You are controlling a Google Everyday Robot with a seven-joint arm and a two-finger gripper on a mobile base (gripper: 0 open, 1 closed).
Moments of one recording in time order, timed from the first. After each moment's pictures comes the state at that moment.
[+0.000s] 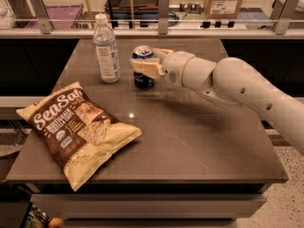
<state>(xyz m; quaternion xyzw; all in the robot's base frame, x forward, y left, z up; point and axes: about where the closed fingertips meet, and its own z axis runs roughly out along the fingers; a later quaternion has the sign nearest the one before) 0.654 0.014 0.899 -0.32 0.67 0.29 0.60</state>
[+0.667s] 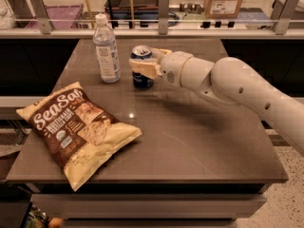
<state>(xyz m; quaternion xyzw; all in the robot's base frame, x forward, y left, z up) 0.653 0.019 0.900 -0.32 0.67 0.29 0.60</state>
